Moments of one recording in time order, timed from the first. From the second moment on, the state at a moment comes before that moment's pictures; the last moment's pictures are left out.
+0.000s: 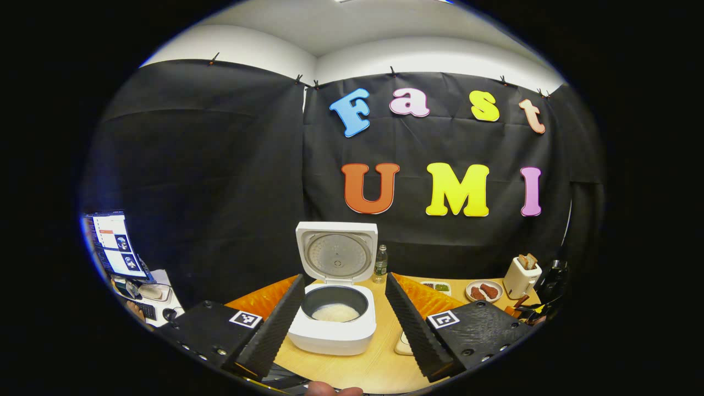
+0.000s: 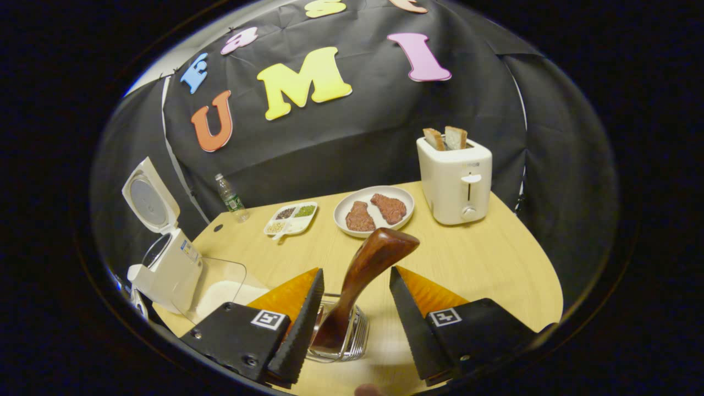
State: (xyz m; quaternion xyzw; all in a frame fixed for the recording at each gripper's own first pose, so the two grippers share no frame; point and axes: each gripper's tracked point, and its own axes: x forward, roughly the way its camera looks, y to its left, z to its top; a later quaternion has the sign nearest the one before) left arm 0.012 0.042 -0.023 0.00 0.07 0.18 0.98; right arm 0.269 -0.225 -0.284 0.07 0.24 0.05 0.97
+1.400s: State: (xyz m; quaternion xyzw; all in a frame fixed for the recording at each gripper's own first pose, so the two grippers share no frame) left arm -0.005 0.124 -0.025 0.00 0.04 0.14 0.99; right arm 0.218 -0.143 -0.149 0.05 0.16 0.01 0.99
